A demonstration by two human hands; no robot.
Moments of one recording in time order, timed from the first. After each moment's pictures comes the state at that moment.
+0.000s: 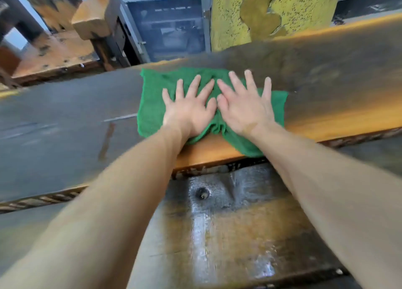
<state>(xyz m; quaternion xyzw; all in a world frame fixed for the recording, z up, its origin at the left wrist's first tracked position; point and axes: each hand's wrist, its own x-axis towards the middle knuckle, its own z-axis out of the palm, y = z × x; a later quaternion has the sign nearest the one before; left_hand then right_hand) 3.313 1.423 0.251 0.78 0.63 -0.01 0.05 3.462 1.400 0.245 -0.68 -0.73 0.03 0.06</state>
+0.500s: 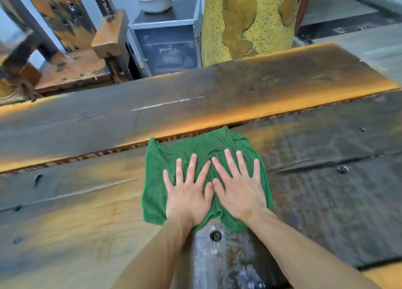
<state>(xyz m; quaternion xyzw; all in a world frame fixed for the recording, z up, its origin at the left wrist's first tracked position) 3.293 1.095 0.261 0.77 0.63 -0.07 0.06 3.447 1.089 0.249 -0.68 -0.73 0.07 0.04</state>
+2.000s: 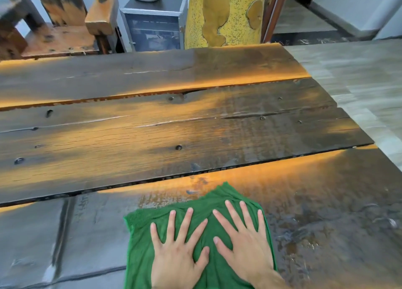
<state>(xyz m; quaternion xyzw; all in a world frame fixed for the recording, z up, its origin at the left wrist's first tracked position) 3.316 0.712 0.268 0.80 0.59 -0.05 0.14 3.518 0.703 0.269 -0.67 -0.73 0.13 -0.05</state>
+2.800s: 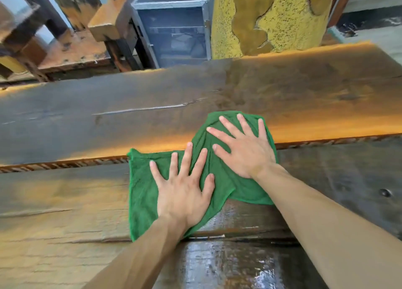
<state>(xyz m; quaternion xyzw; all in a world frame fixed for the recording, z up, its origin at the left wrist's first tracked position) 3.427 1.199 0.249 0.71 0.70 -0.02 0.04 3.599 1.290 0.258 -0.59 -0.80 0.09 0.00</state>
